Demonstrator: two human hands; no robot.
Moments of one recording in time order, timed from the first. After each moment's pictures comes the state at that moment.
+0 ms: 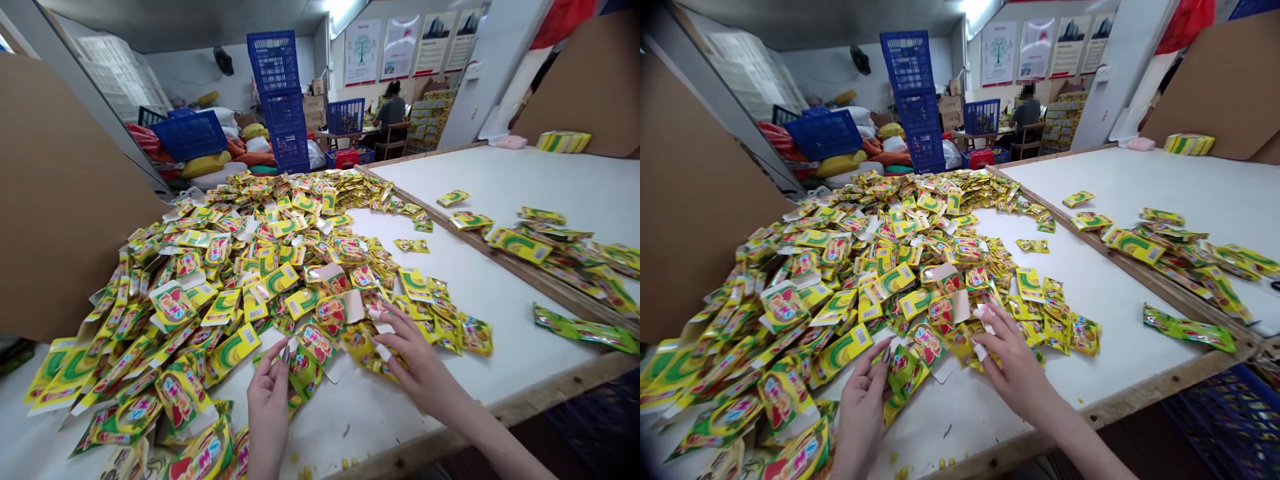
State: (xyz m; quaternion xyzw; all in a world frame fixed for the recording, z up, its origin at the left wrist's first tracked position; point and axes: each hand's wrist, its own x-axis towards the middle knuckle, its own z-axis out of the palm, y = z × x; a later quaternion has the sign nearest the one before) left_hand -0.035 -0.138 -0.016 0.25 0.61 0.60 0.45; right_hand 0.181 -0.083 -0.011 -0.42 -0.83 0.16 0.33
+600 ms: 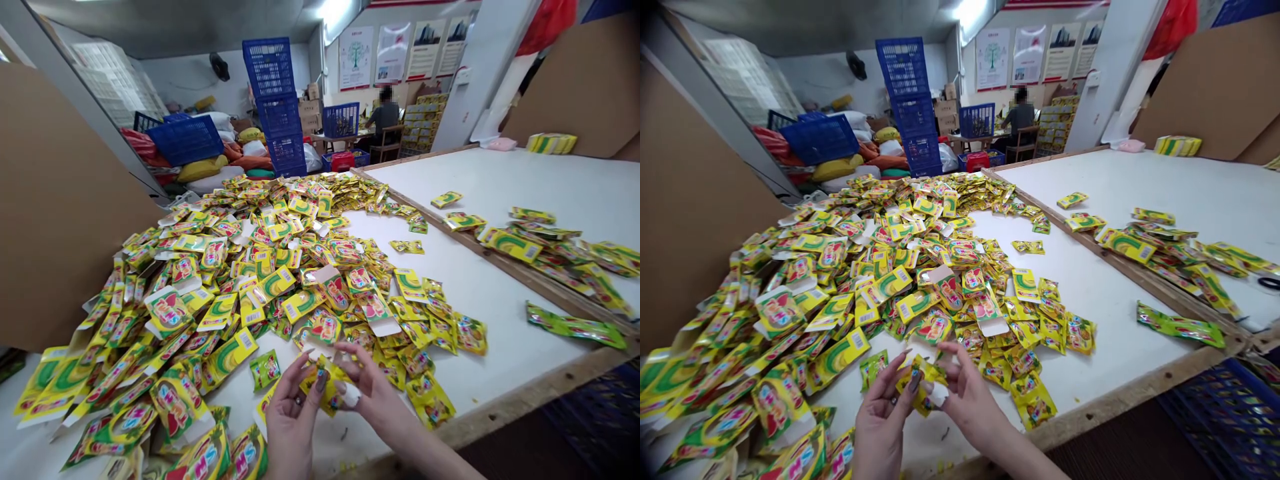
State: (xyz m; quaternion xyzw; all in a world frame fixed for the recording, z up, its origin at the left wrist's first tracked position) left_hand 0.002 -0.152 -0.023 0.23 0.55 0.66 0.45; right_hand 0.120 -0.119 -0.016 -0.34 -0.49 0.69 0.41
